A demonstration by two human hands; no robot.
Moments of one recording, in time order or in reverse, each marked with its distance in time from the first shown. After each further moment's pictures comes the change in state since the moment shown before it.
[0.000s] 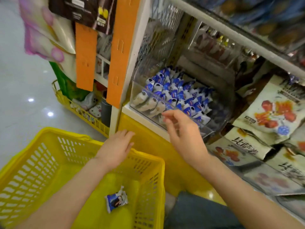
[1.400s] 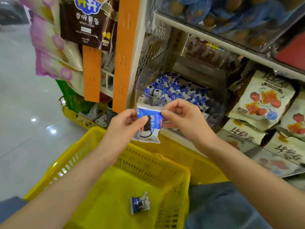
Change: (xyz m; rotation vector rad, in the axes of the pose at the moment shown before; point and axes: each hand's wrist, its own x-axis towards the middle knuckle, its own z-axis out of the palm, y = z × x) left_hand -0.023 0.052 -0.102 -1.182 0.266 -0.067; right_hand 0.010 -0.060 -0.028 0.739 -0.082 0.323
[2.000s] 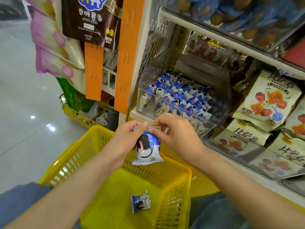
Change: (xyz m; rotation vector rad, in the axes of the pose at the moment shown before) left_hand -0.004 -0.020 -0.002 -0.059 -0.081 -0.258; right_hand -0.002 0.026 0.021 -0.811 -0.044 -0.326
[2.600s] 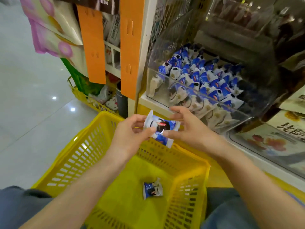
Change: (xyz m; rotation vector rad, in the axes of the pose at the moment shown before) left_hand 0.017 -0.032 -0.006 0.166 0.224 -0.007; right_hand 0.017 0.048 0.032 0.422 -0.348 0.481
